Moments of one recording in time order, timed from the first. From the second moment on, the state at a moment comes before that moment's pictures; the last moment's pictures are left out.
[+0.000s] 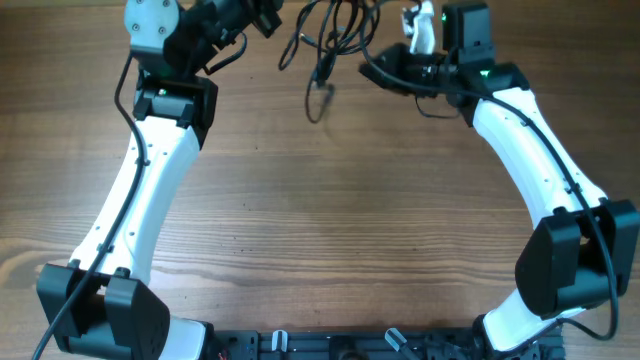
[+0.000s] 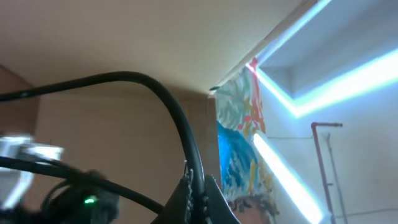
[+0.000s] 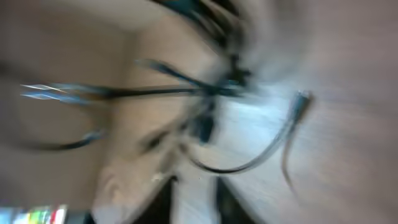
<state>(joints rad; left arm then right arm) -0.19 1.62 1.43 0.51 0.68 -1.89 0.21 1.80 1.47 -0.33 -0.77 0.47</state>
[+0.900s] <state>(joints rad) -0.20 1.62 1.43 0.31 0.50 -1.96 0.40 1.80 1.47 -0.09 -0.71 0.90</state>
